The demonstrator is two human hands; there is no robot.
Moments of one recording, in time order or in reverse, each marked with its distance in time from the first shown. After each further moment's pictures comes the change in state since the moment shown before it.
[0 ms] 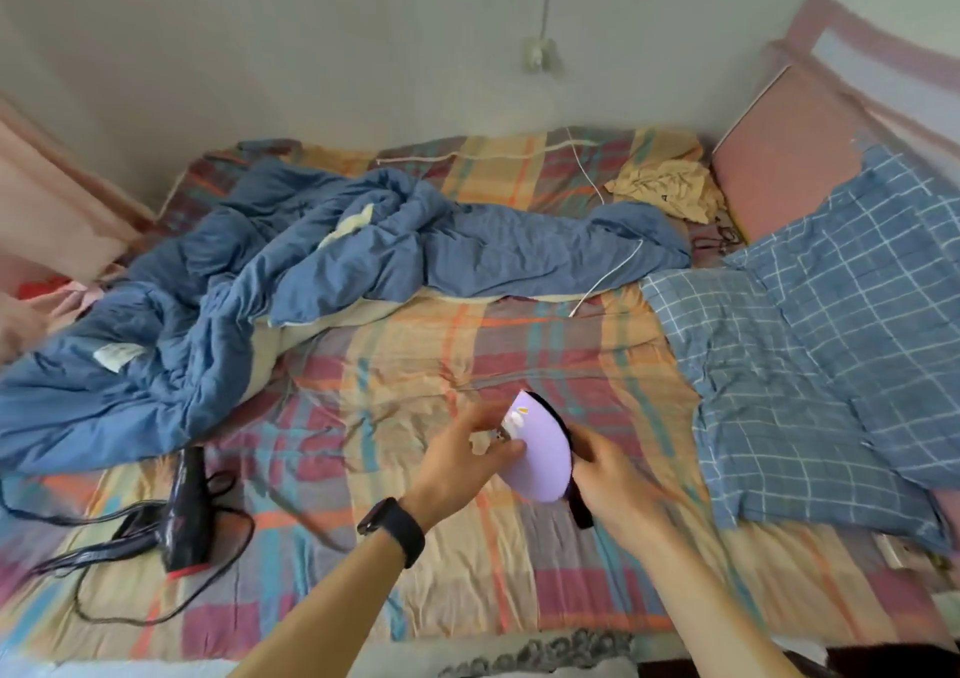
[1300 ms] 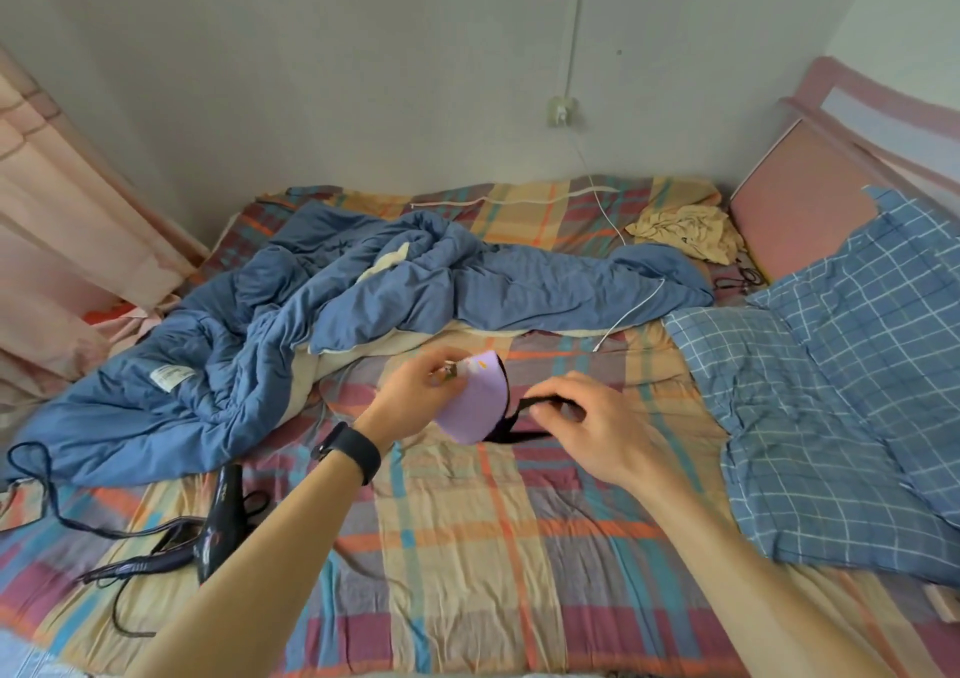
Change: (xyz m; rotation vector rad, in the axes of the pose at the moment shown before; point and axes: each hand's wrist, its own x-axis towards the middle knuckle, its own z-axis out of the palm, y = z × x) left_hand 0.015 0.051 -0.113 0.171 0.084 0.145; right_hand 0.008 -0.087 0.020 -0.462 0.030 -0.531
